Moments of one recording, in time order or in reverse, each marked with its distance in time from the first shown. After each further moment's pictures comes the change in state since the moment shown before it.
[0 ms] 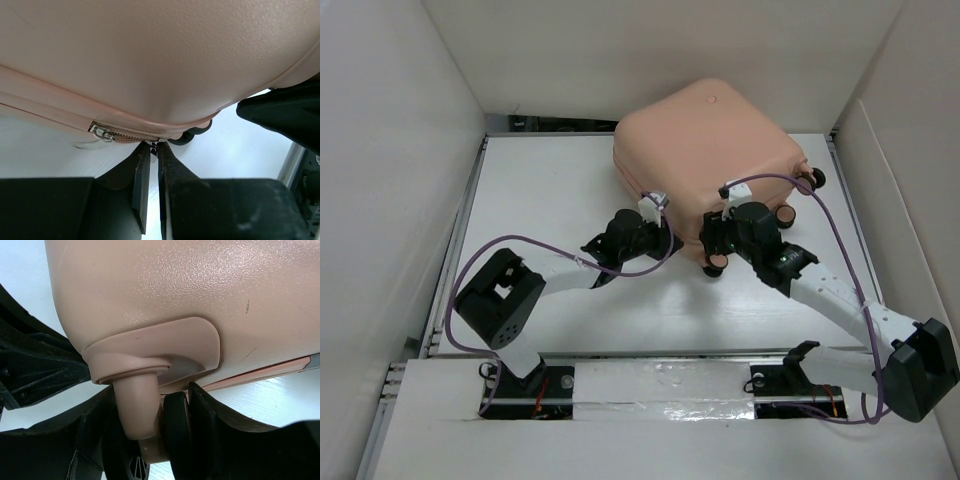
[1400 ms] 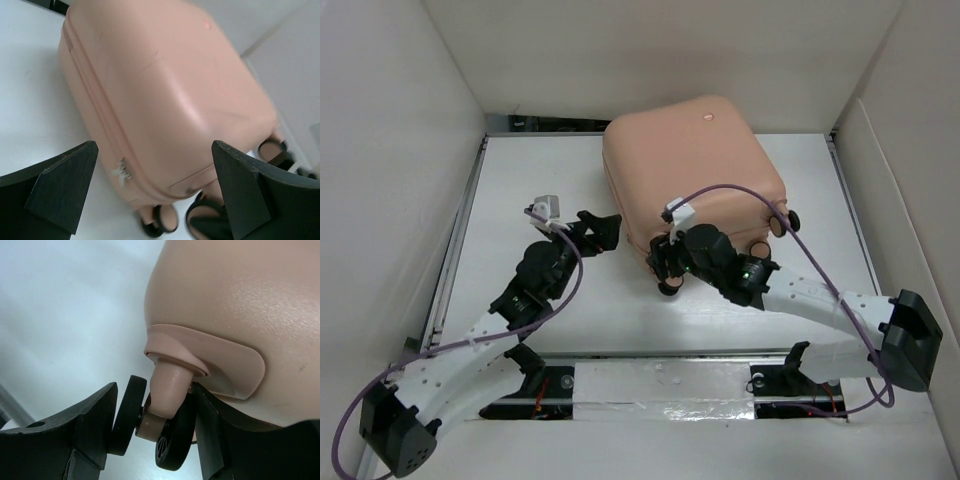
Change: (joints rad) left arm 0.071 -0.846 -0.267 -0.288 -0.555 -0.166; right arm 0.362 0.111 0.073 0.120 0.053 0.030
